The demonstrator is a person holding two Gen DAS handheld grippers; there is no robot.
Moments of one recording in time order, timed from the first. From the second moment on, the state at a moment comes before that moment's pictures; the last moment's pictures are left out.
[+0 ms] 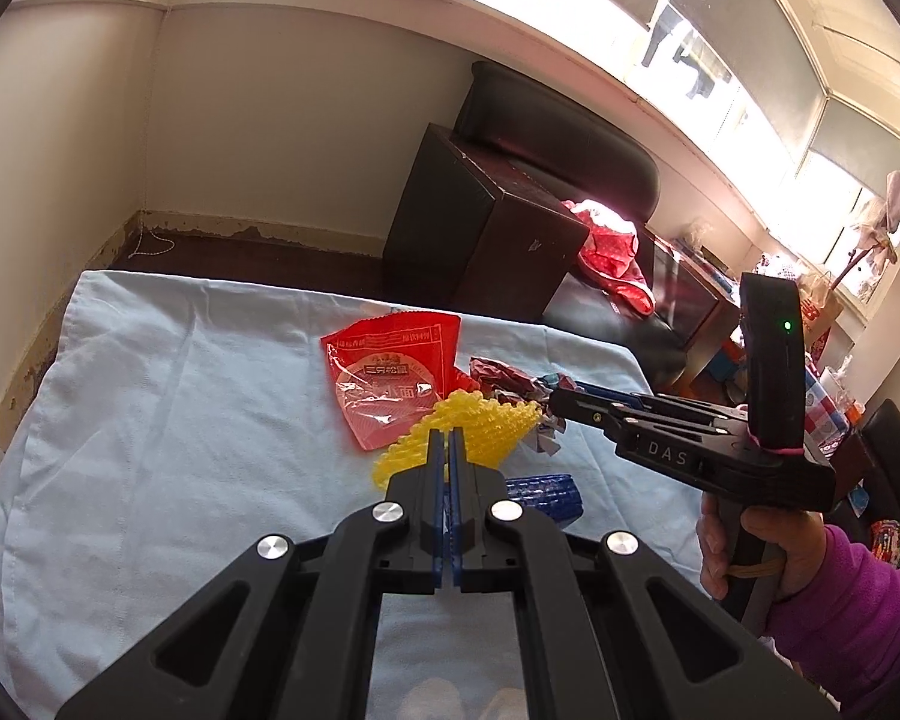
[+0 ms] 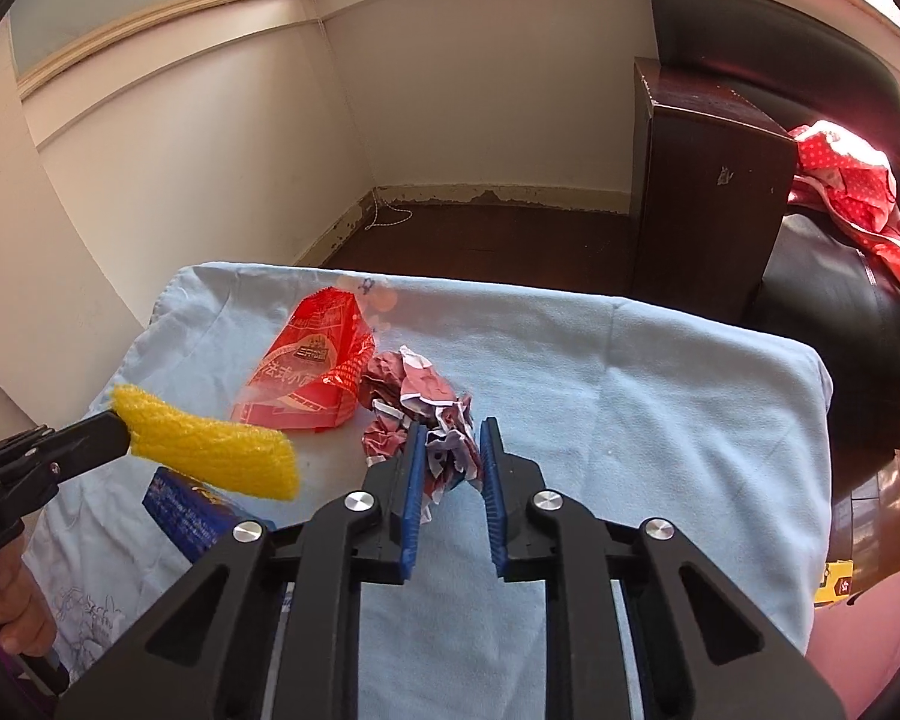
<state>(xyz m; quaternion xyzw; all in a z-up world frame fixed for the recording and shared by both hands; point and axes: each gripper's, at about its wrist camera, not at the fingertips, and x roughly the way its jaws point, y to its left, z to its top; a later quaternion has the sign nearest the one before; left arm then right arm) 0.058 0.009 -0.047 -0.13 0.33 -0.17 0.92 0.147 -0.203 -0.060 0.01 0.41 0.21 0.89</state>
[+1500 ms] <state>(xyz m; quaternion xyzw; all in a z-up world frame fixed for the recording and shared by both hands) -0.032 -0.129 0.029 -0.06 0.26 -0.30 0.92 -0.053 -0.335 0.011 0.06 0.30 0.05 0.95</state>
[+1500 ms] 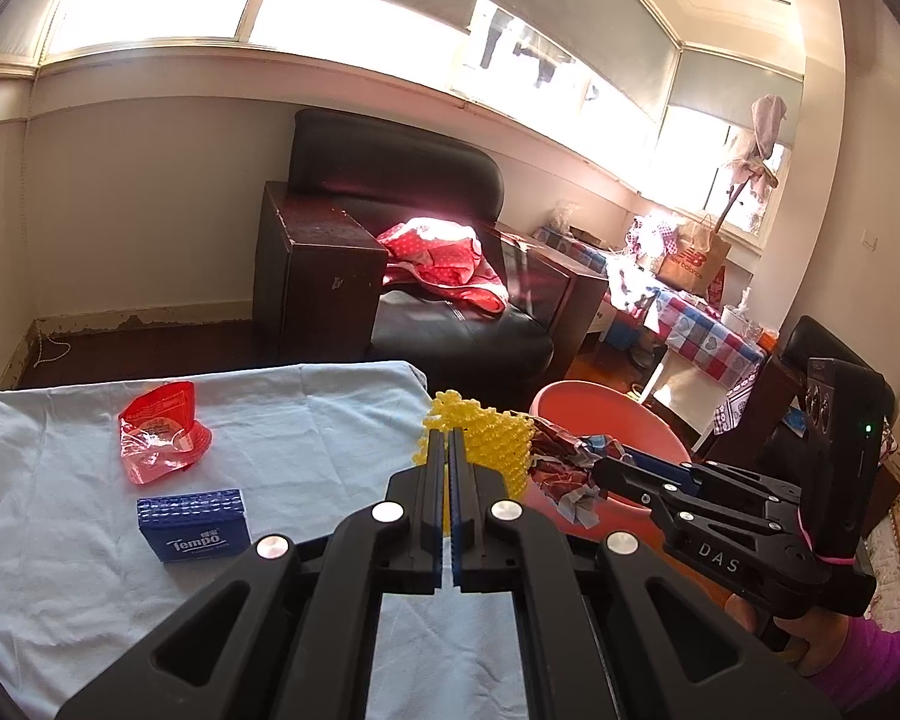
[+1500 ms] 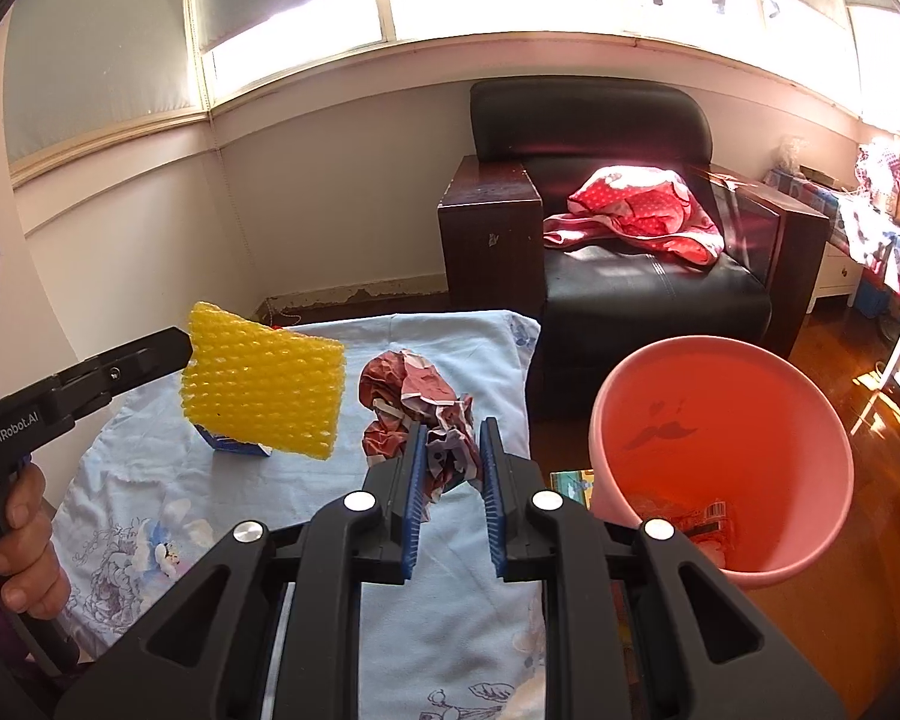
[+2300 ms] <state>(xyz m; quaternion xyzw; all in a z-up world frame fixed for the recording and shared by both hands) -0.025 -0.254 0.031 0.00 0.26 -0.38 0.89 -0.091 -0.435 0.010 0.10 0.26 -0.08 0.96</state>
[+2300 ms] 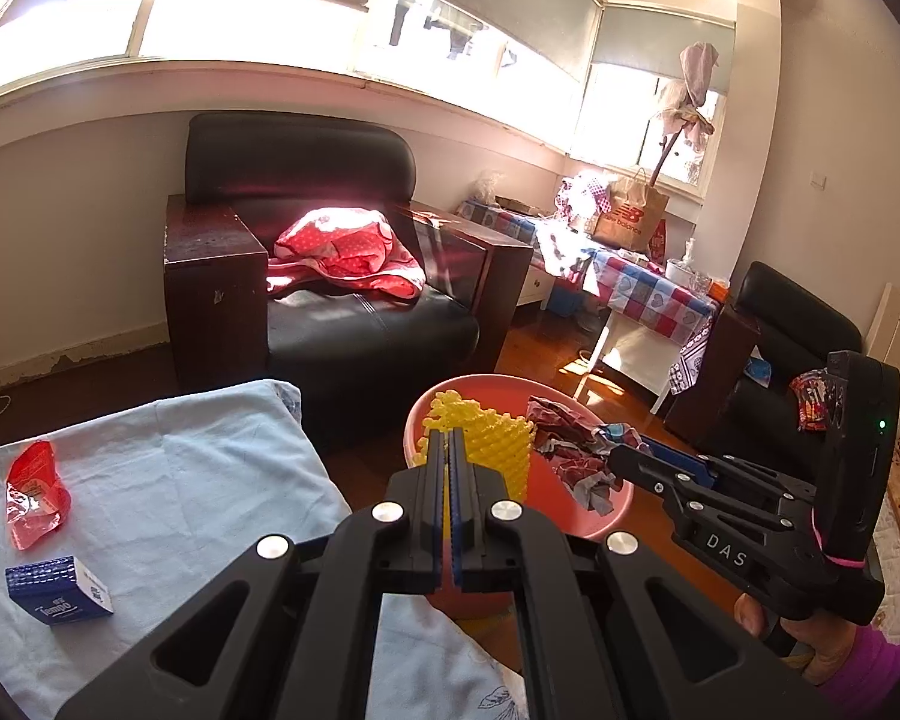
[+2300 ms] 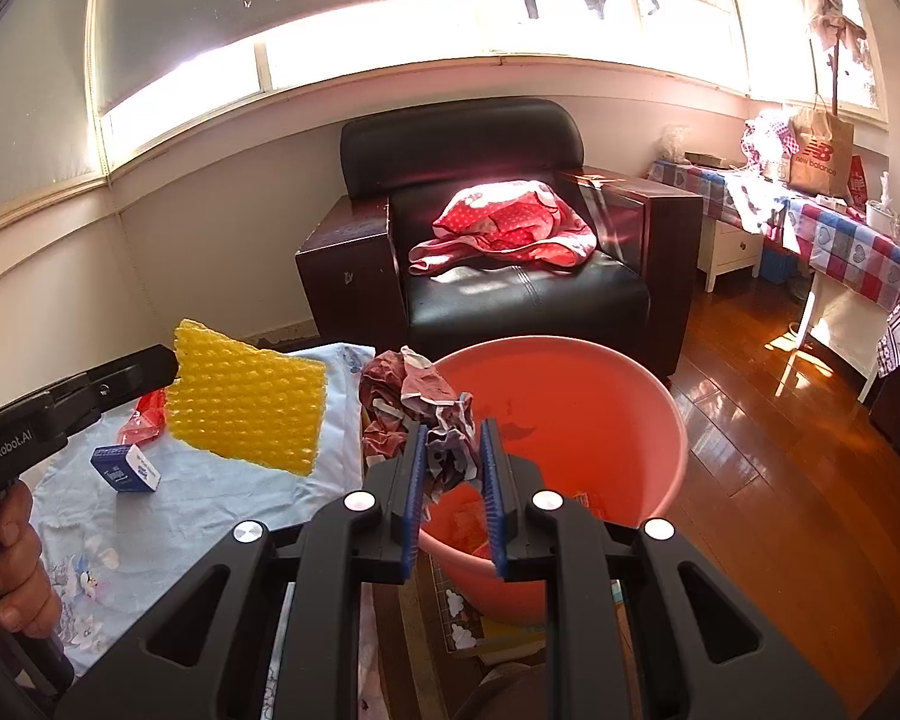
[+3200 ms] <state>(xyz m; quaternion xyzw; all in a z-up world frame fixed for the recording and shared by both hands) 0.002 -0.318 -0.010 0.04 0.30 -0.38 0.87 -0.077 -0.469 -0.027 0.13 0.30 -0.12 0.94</state>
